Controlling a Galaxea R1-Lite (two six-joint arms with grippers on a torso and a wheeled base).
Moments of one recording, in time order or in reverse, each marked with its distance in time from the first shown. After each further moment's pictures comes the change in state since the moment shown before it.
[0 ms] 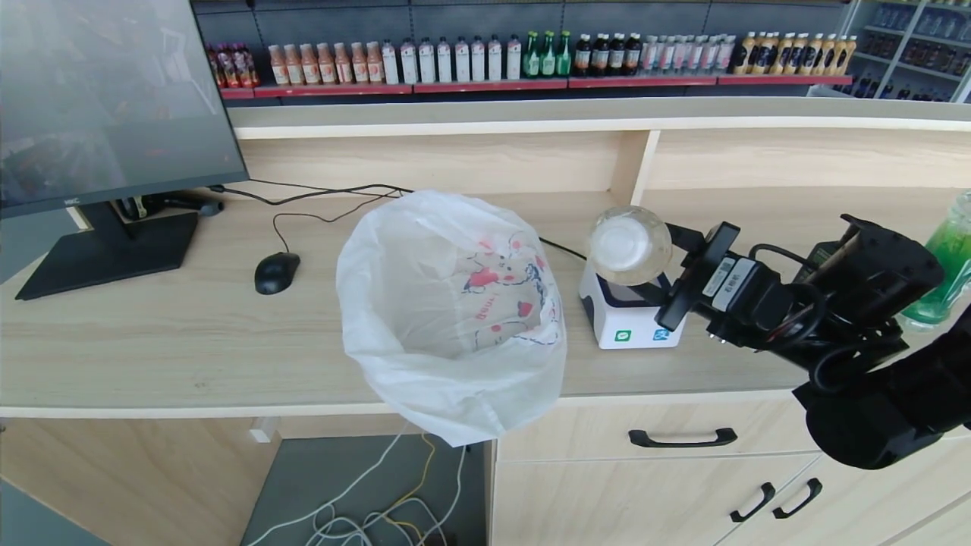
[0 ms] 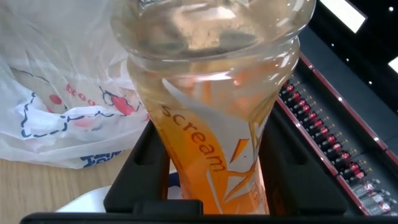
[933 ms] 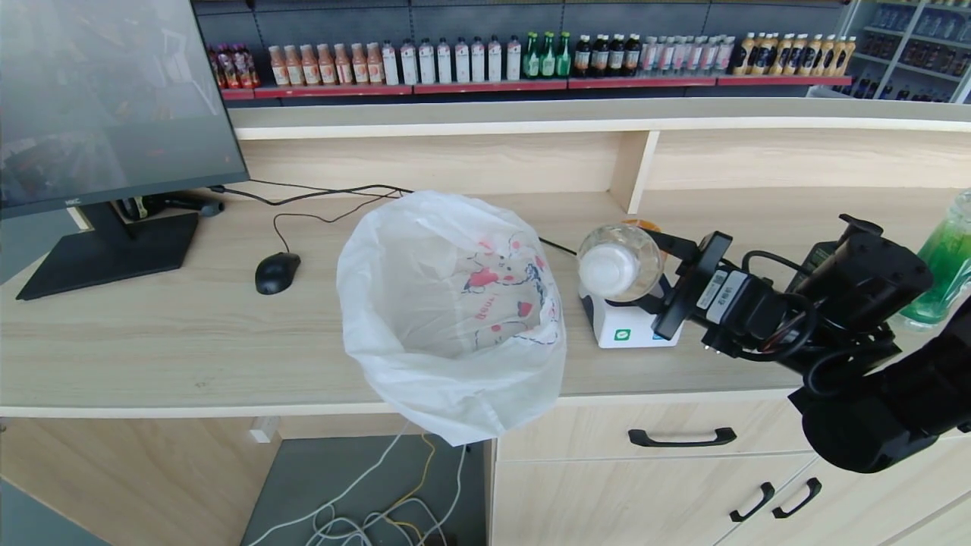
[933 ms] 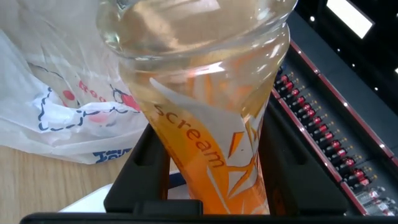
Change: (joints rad) left arm 0.000 0.000 0.000 0.000 0.000 0.000; right arm 0.000 0.017 0.010 0.003 0.018 -0.024
